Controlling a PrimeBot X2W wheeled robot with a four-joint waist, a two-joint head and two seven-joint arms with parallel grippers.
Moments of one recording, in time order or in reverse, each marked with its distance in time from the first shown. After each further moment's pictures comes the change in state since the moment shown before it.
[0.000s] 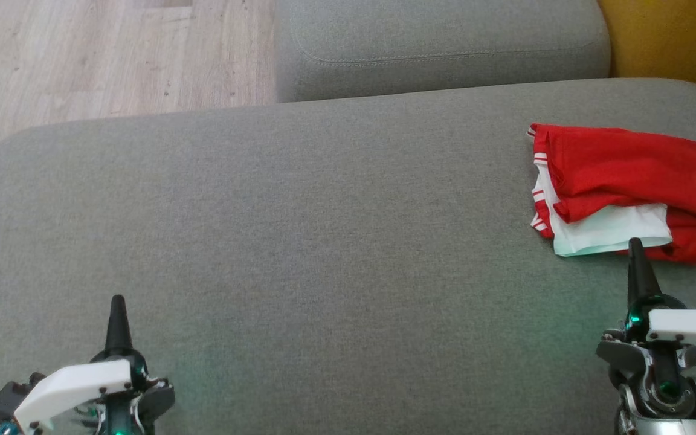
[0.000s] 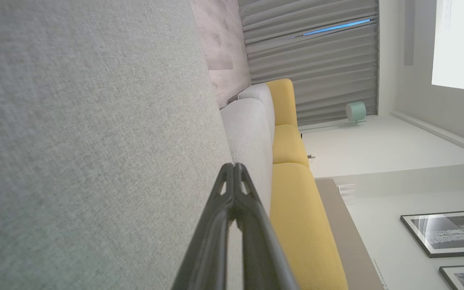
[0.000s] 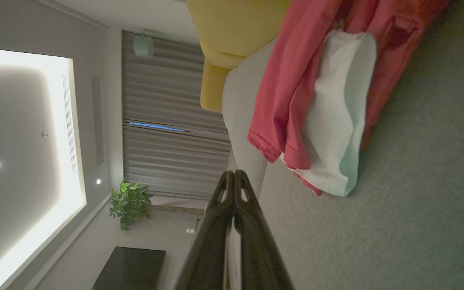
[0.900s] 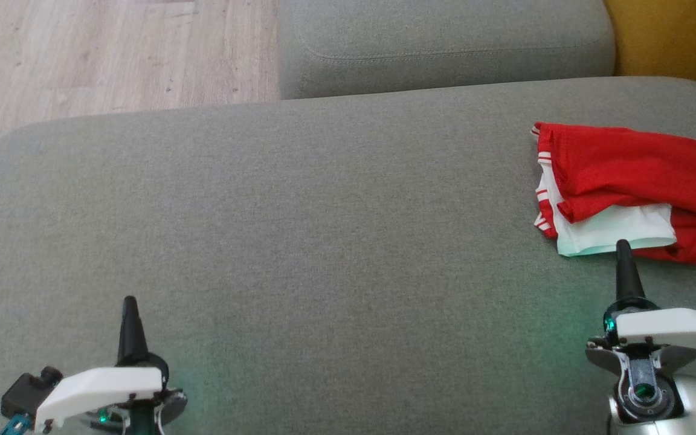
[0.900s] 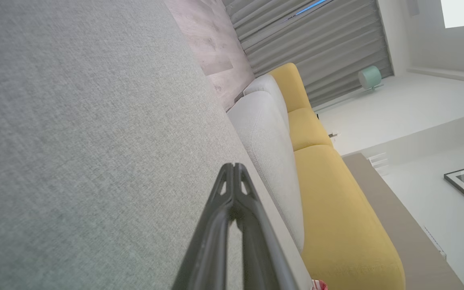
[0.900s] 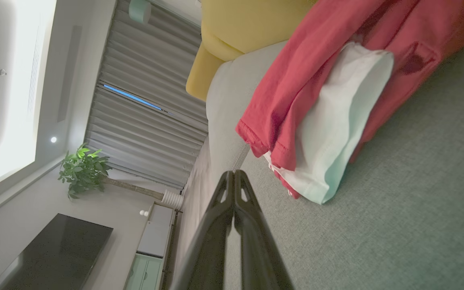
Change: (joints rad) left arm 0.016 -0.001 -0.053 0.007 0.253 0.000 -0.078; right arm -0.004 0.000 0.043 0.031 -0.277 0.000 -0.076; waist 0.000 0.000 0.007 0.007
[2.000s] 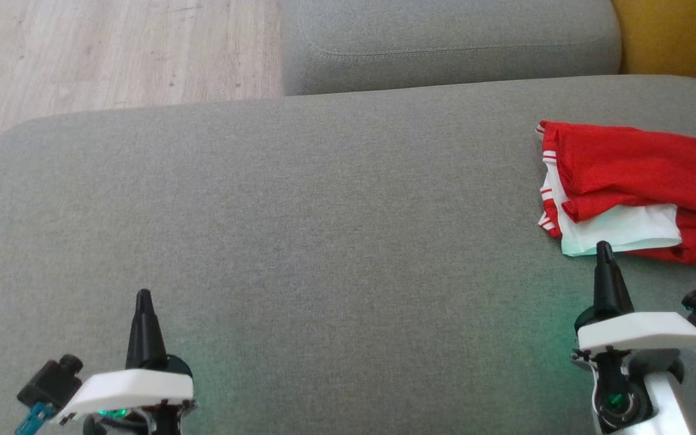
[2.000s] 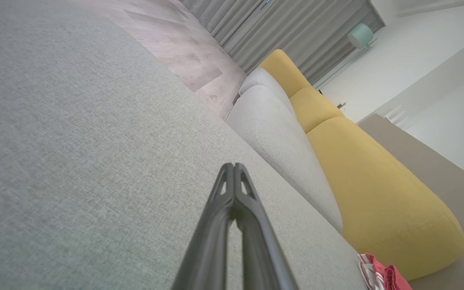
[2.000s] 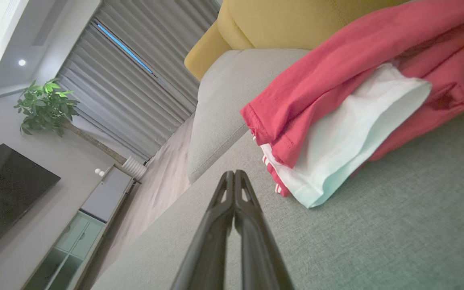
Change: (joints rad) left arm 0.002 -0.001 -0.043 0.011 0.302 0.000 -0.094; right arm -0.004 0.000 0.052 0.041 -0.328 0.000 -0.092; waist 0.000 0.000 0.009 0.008
